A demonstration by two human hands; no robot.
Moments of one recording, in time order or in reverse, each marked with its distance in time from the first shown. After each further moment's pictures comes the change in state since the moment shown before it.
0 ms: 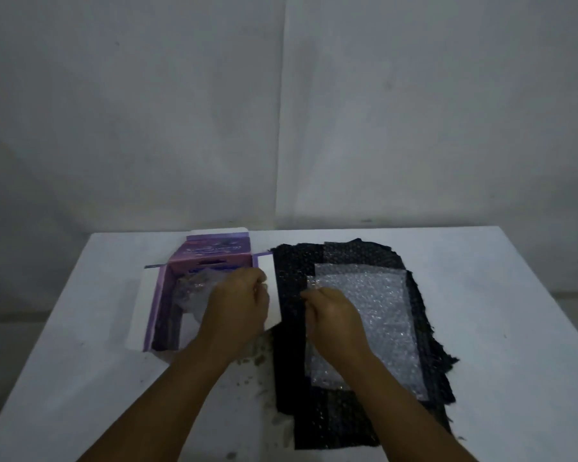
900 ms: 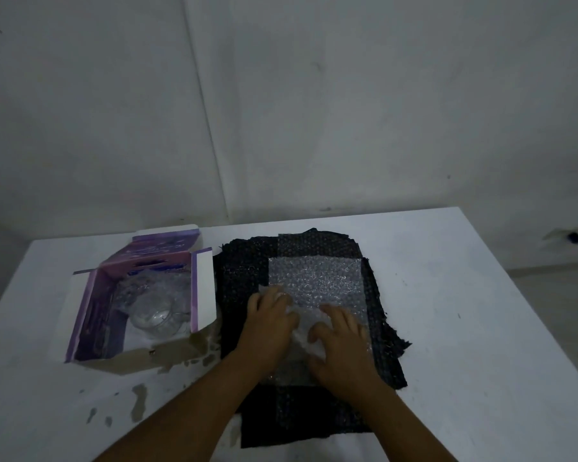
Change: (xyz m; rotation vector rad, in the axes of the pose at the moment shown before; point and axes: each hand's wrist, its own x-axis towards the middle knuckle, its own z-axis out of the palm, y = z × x) left_hand -0.031 0.051 0.156 0.380 -0.418 0.374; right_hand -0.088 0.109 -0.027 -0.071 -0.205 0.114
